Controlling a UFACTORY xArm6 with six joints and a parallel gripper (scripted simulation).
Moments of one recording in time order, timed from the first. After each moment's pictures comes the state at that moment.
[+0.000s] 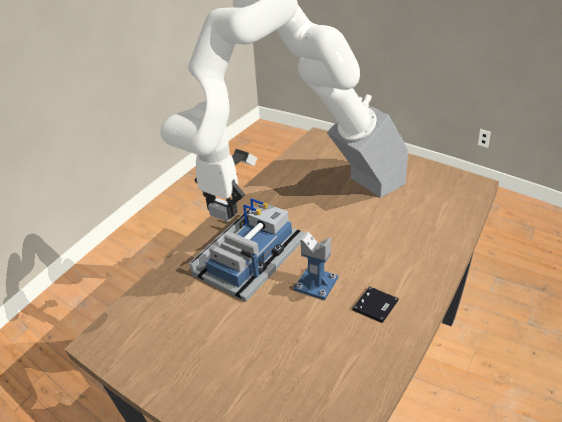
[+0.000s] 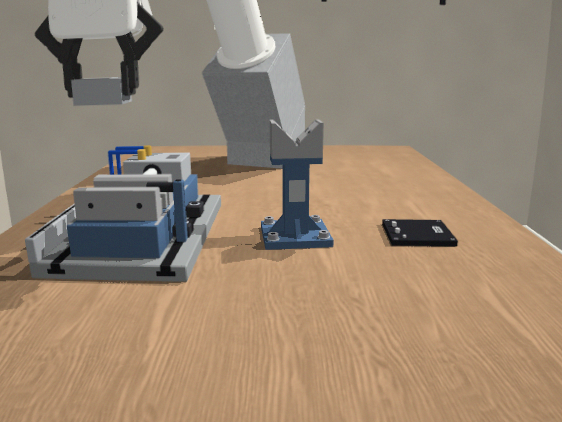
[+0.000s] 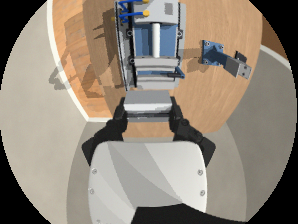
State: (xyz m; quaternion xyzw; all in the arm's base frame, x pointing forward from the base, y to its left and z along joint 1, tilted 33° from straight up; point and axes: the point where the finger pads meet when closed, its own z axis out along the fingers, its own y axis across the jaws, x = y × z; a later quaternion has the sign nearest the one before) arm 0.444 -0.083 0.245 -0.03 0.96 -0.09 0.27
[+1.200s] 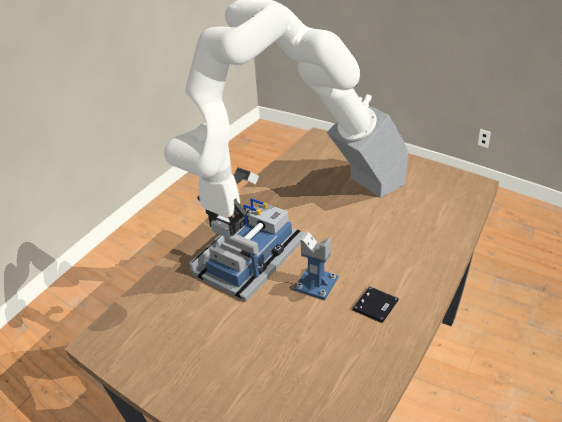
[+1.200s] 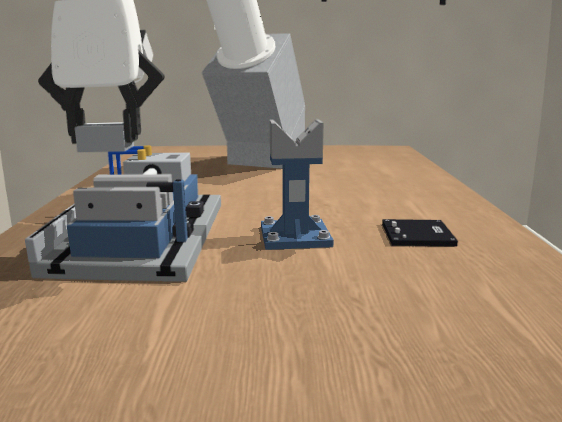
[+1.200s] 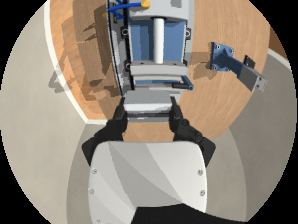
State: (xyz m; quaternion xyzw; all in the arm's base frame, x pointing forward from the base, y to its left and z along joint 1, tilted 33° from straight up) arm 0.474 -0.092 0.199 -0.03 0.96 -0.09 0.27
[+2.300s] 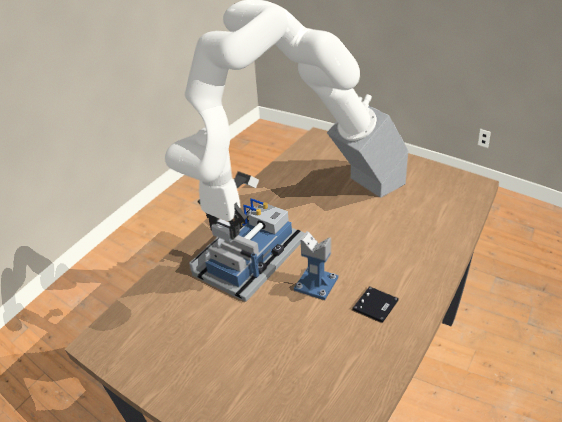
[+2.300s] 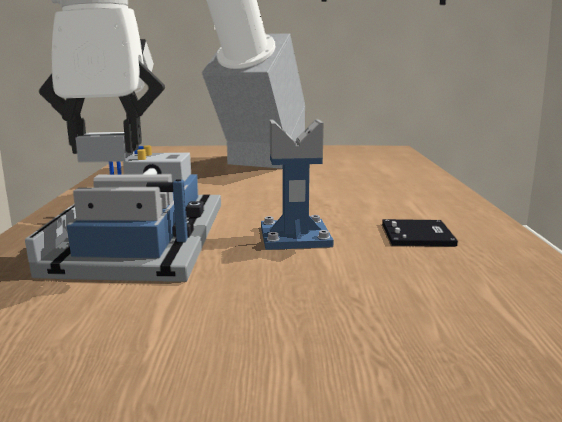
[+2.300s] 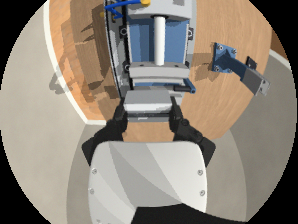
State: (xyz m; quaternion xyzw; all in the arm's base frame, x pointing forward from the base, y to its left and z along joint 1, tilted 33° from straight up) arm 0.480 -0.094 0.189 -0.03 0.96 -0.09 0.27
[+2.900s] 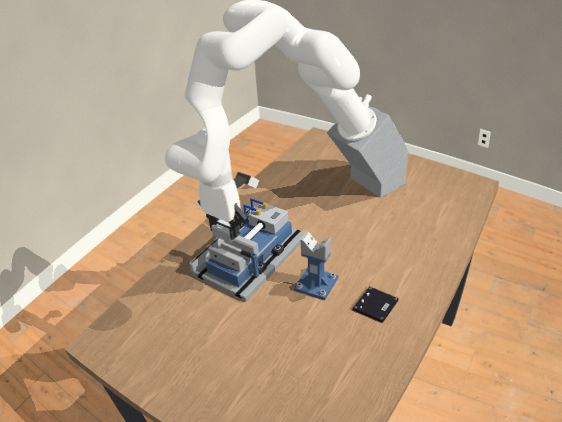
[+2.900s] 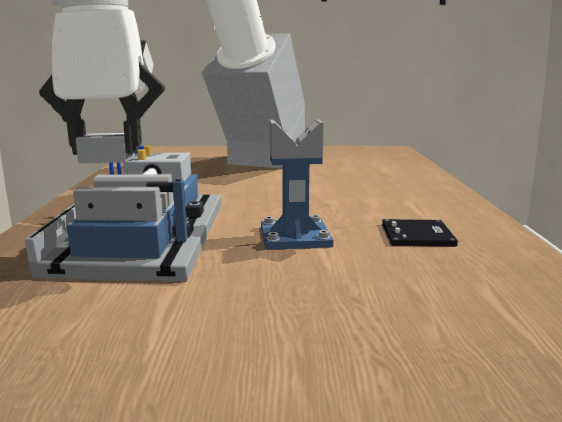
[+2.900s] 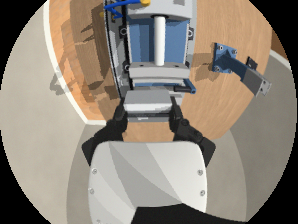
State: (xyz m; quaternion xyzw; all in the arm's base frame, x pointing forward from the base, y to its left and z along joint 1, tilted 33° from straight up) arm 0.481 -0.094 0.188 -0.03 0.96 -0.09 0.27
